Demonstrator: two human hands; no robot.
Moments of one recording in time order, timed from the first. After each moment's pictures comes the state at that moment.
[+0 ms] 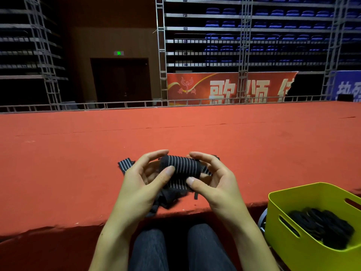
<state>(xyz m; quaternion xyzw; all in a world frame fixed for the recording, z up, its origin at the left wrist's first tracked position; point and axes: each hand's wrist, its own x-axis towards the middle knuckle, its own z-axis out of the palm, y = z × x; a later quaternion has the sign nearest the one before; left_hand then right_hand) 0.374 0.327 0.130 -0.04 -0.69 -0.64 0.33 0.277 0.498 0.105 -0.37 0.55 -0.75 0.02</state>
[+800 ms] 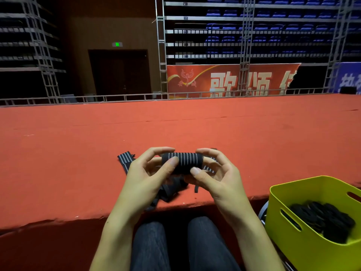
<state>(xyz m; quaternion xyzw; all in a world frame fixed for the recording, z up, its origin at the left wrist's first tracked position) 0.361 0.324 0.128 -0.02 -0.74 -0.60 0.32 0.266 0.497 0.099 -0.33 0.52 -0.78 0.04</state>
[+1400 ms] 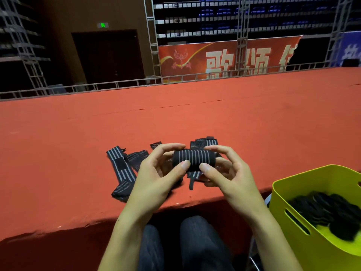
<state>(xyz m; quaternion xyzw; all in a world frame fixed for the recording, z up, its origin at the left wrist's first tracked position) 0.279 0.337 0.108 -0.05 -0.74 -0.62 0.26 0.199 0.523 0.084 -0.30 0.63 -0.72 -0.01</state>
